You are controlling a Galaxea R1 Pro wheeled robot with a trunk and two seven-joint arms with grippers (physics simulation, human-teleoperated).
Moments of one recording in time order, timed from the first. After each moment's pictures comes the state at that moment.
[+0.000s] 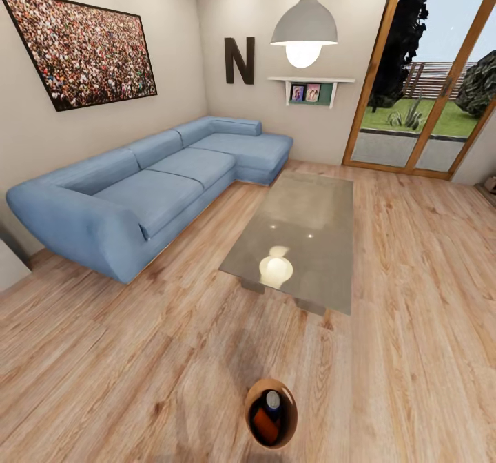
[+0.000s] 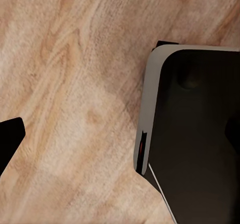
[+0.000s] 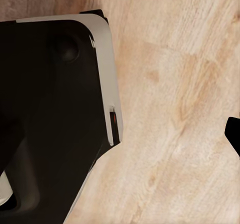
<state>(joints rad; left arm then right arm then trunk) 0.01 0.15 0.42 -0.08 -0.22 -0.40 -0.14 -0.08 -0.26 -0.19 0.04 -0.01 -0.27 0.35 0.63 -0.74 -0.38</state>
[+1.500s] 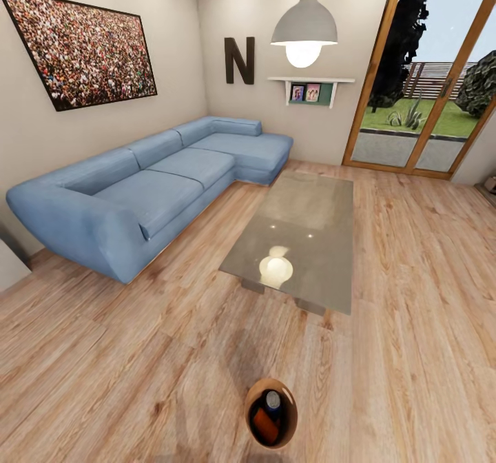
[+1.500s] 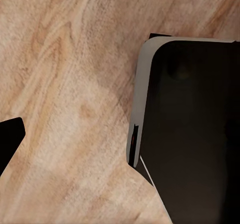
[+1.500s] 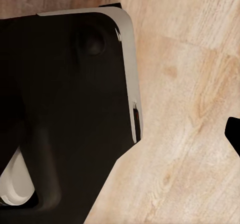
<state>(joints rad) 0.01 0.14 0.42 -0.07 -0.23 -0.40 -0.14 -0.08 -0.18 -0.18 0.04 0.00 -0.27 0.30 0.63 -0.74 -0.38</state>
